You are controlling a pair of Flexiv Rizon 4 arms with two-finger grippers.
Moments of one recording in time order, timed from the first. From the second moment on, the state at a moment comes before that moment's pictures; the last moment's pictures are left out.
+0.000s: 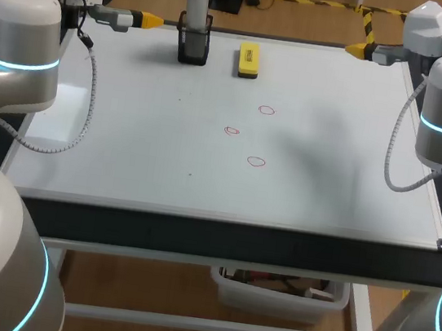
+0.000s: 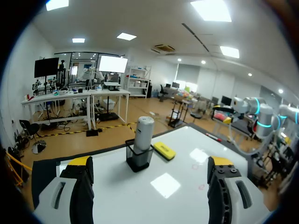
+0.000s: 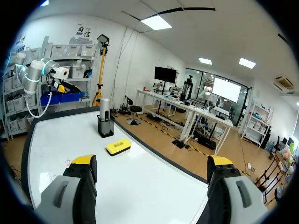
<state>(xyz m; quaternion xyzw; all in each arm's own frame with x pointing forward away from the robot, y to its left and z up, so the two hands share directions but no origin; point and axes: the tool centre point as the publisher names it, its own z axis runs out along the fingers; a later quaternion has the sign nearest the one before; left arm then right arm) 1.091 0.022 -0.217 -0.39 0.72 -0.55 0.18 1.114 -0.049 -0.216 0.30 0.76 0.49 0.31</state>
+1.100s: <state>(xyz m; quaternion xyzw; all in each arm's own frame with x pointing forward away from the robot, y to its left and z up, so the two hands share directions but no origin) 1.103 0.001 -0.216 -0.29 0.75 -0.57 0.17 1.113 -0.049 -0.216 0.30 0.76 0.49 0.31</state>
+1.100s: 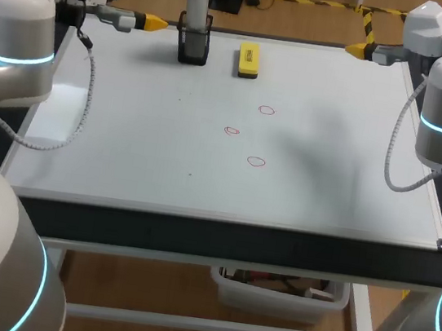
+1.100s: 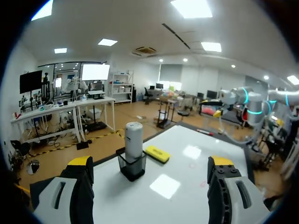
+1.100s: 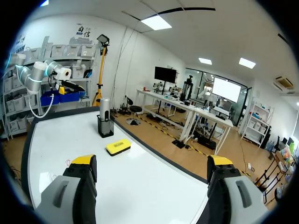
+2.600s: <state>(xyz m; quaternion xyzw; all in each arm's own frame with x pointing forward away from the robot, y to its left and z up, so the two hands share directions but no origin) 1.218 -0.076 -0.257 -0.10 0.69 -0.71 0.02 1.113 -0.049 -0.216 0.30 0.76 0.49 0.31</state>
